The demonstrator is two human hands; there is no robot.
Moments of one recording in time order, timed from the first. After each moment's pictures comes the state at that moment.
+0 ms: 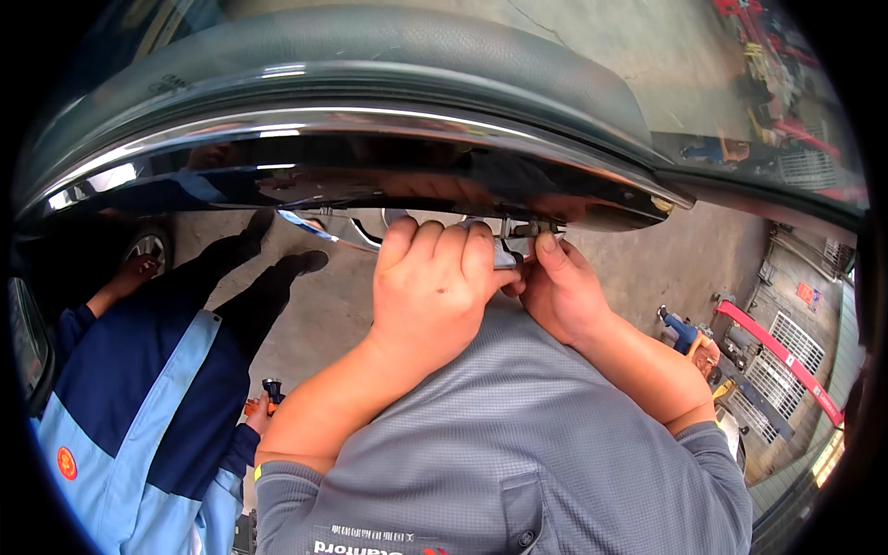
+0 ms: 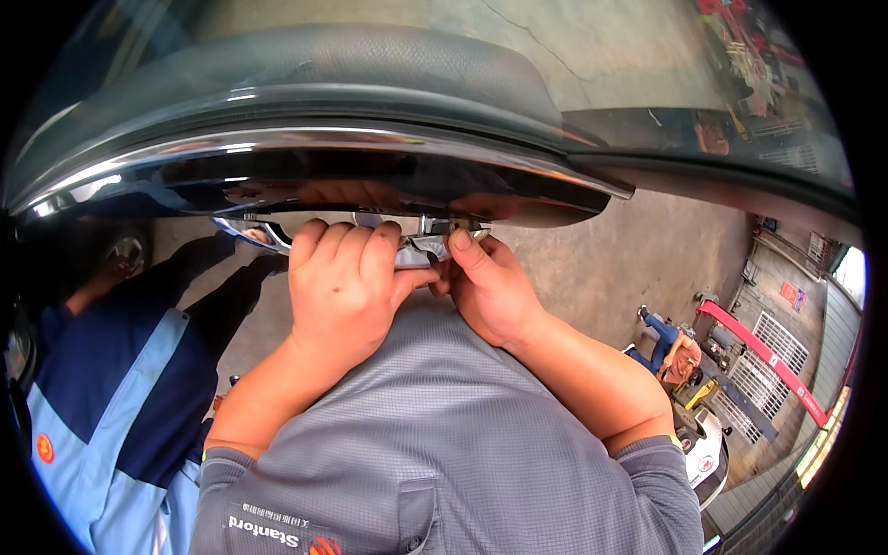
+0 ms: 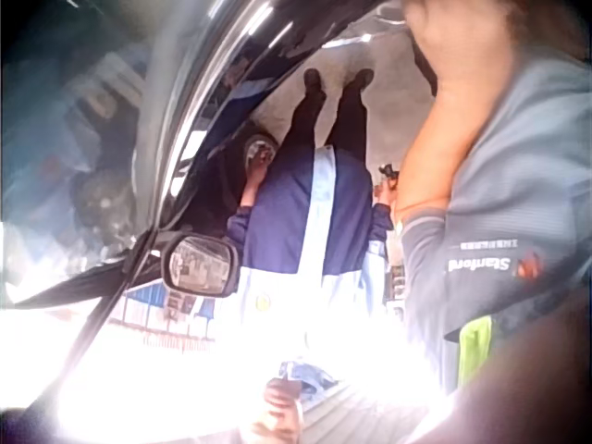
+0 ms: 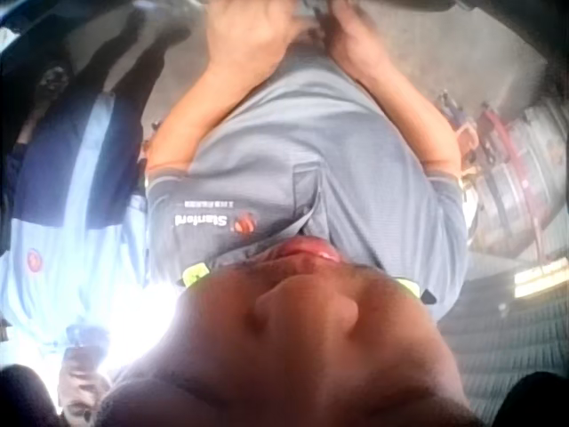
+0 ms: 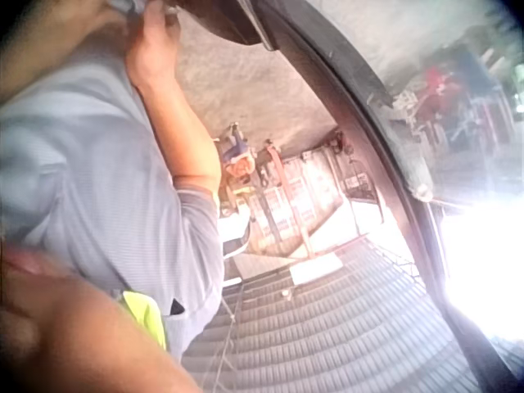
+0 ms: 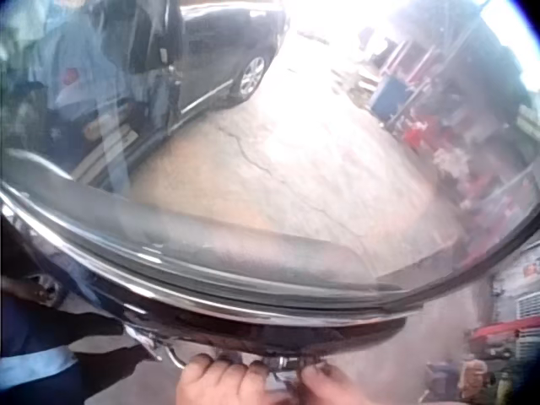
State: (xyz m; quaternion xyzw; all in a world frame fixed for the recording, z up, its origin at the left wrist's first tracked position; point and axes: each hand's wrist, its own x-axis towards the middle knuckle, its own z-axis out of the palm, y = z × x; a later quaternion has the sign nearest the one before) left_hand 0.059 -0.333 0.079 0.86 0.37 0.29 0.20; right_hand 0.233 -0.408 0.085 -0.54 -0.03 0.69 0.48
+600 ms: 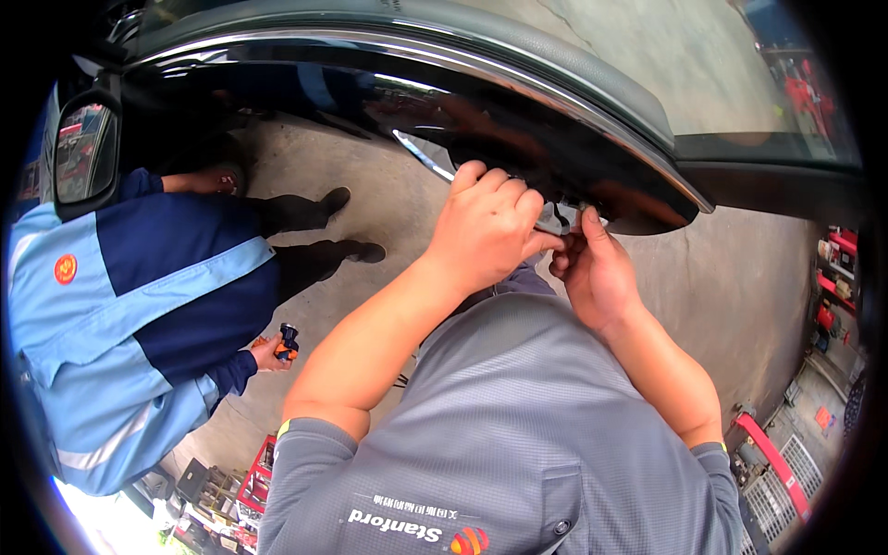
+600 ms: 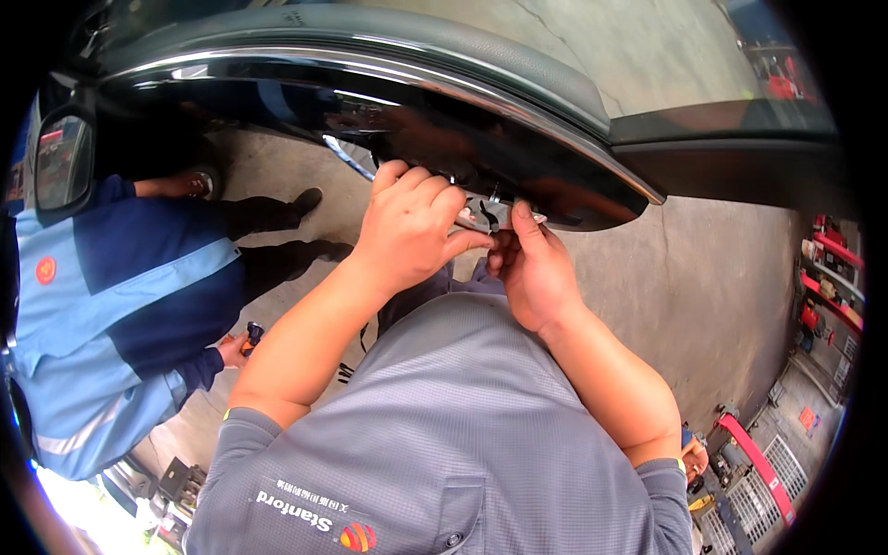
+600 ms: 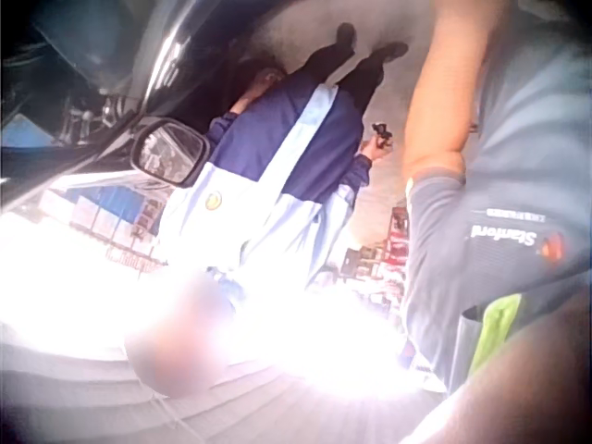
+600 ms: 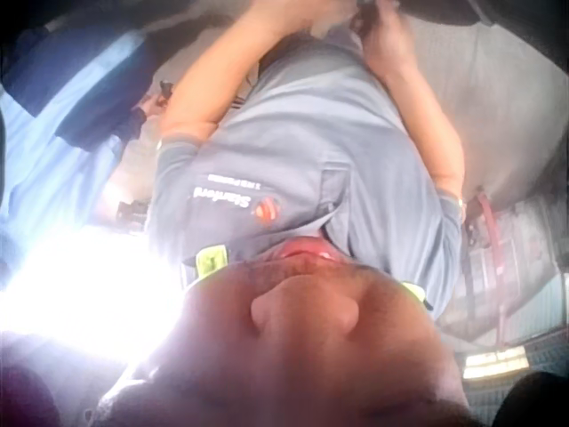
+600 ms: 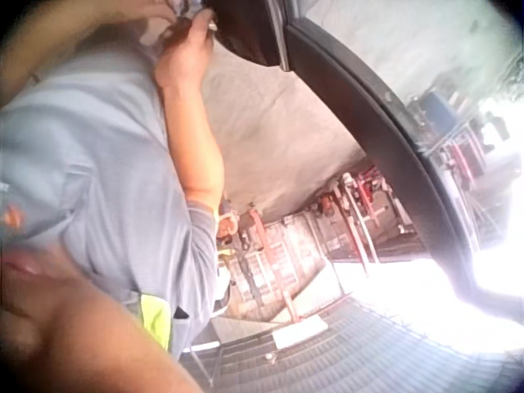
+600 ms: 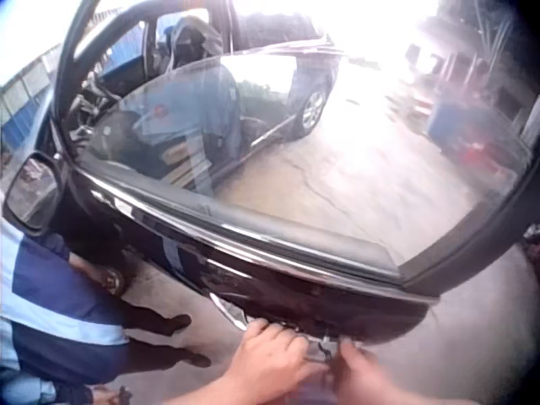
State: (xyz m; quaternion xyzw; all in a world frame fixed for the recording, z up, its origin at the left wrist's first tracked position) left_hand 0.067 -0.344 0.076 0.85 0.39 0.32 0.14; right_hand 0.248 -0.409 0.086 -0.54 -0.06 0.72 0.44
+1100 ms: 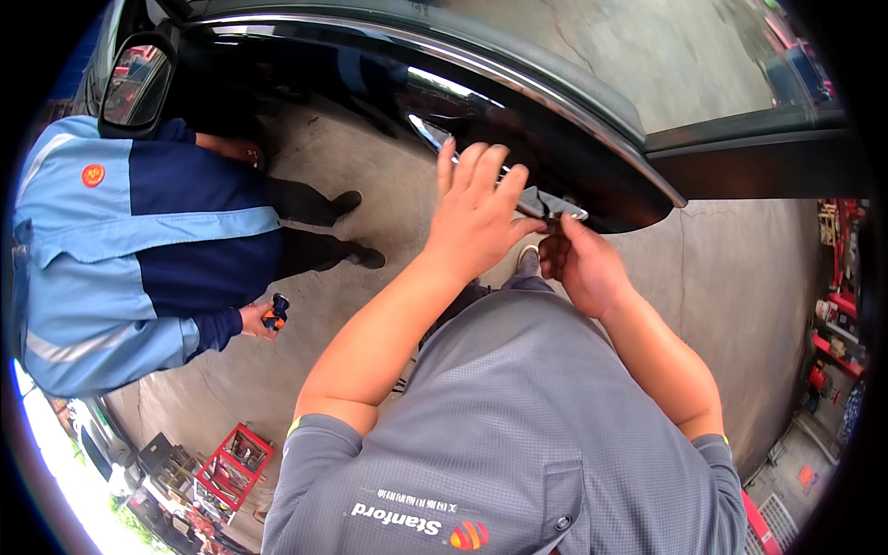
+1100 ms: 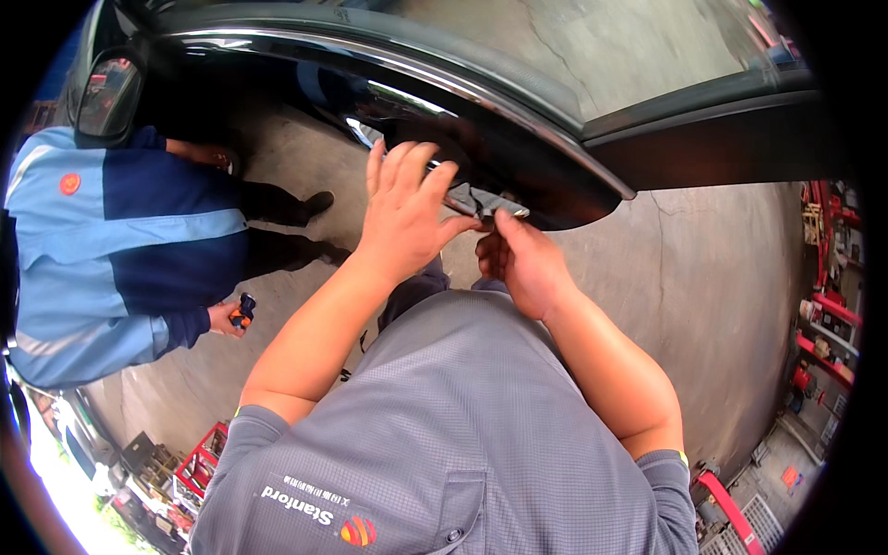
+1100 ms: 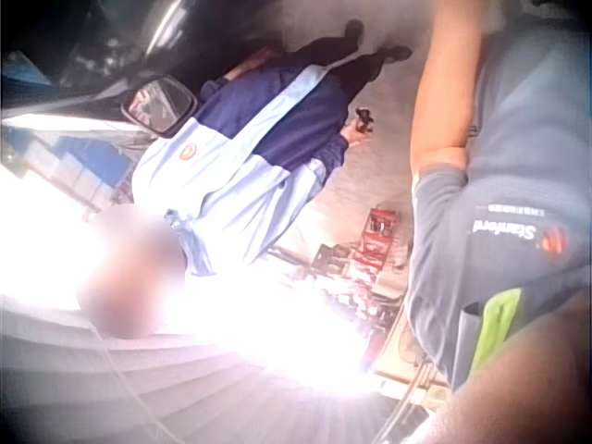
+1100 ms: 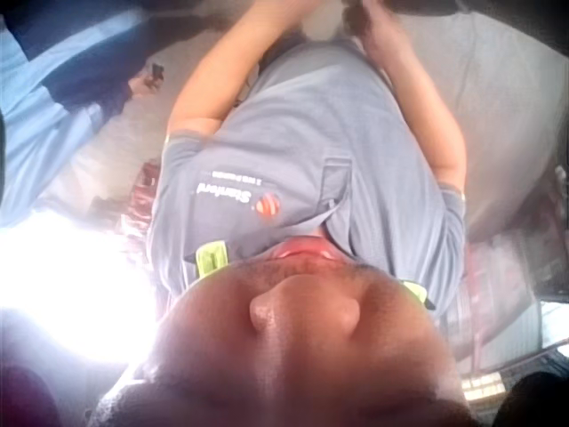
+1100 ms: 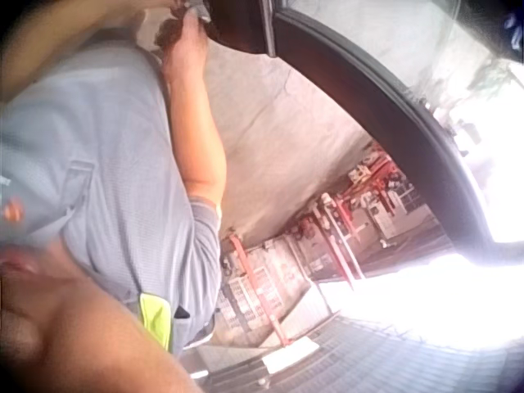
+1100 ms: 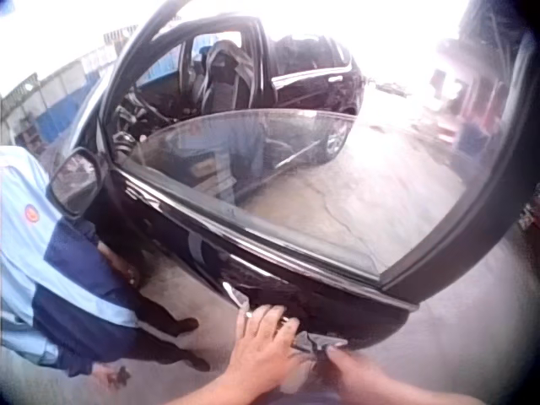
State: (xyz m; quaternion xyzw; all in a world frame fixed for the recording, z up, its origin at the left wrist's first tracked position) left_hand 0.084 -0.384 0.092 0.79 0.51 0.34 0.05; right_hand 0.284 -0.416 0.084 -0.50 -0.16 0.79 0.32
